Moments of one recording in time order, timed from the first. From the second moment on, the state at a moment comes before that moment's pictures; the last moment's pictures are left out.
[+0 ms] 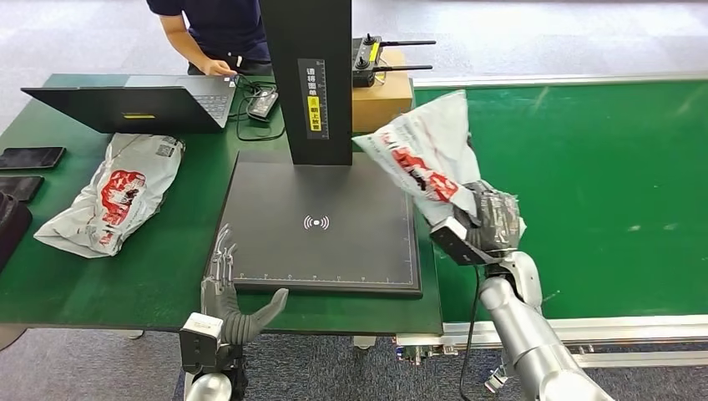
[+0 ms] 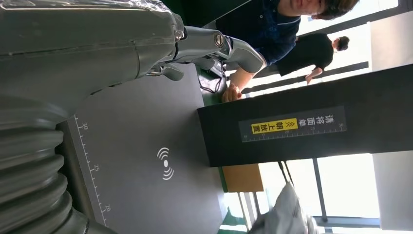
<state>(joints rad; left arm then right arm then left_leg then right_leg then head) 0.06 -0.23 -0.20 -1.21 -0.36 0.37 -0.70 -0.52 -0.07 0.16 -0.87 0.78 -0.57 -0.52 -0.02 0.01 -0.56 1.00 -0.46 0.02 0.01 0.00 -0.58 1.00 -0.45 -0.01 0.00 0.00</state>
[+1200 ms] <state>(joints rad) 0.04 -0.23 -0.22 -1.21 -0.41 0.37 -0.70 -0.79 0.15 0.82 -0.56 0.84 -0.42 -0.30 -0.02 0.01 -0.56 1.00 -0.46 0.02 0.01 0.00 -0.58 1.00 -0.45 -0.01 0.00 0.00</state>
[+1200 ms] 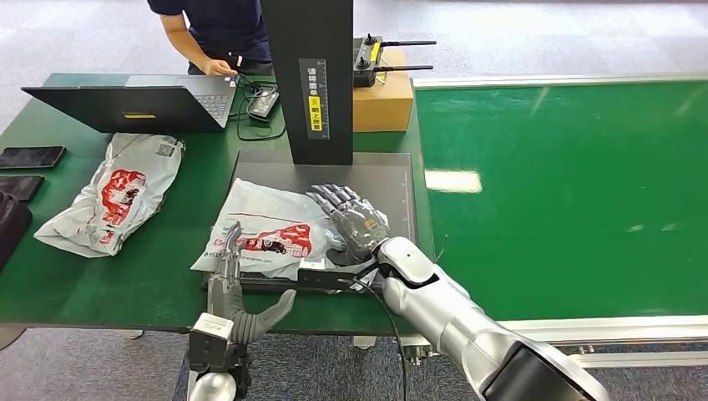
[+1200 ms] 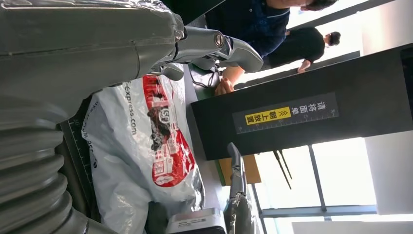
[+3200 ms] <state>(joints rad) -0.08 -0.12 -0.21 -1.32 -0.93 0.33 -0.47 0.05 0.07 0.21 -1.65 0.09 -0.27 -0.70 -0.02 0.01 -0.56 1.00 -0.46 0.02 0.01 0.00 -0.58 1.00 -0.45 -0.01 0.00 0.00</state>
